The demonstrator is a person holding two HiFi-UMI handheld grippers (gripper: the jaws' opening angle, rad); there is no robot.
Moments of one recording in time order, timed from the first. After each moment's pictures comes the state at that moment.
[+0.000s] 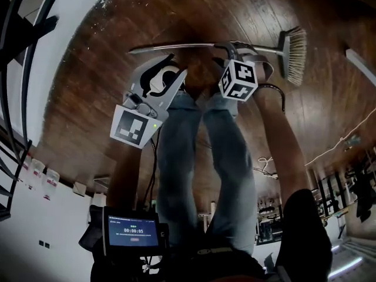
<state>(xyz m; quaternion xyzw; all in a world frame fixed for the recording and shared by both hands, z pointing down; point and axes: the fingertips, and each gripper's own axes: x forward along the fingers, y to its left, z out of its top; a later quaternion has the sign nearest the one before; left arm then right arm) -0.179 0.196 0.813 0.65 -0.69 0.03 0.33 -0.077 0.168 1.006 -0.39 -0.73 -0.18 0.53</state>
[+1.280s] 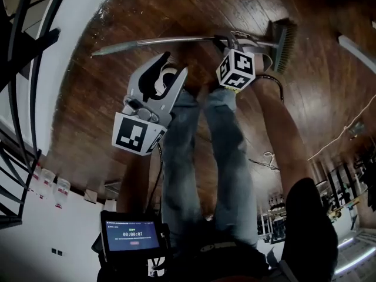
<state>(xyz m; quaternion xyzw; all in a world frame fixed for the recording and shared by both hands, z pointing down) -0.194 0.162 0.751 0.62 -0.72 -0.03 0.30 -0.106 0.114 0.985 -0.28 -0.78 -0.20 0.53</state>
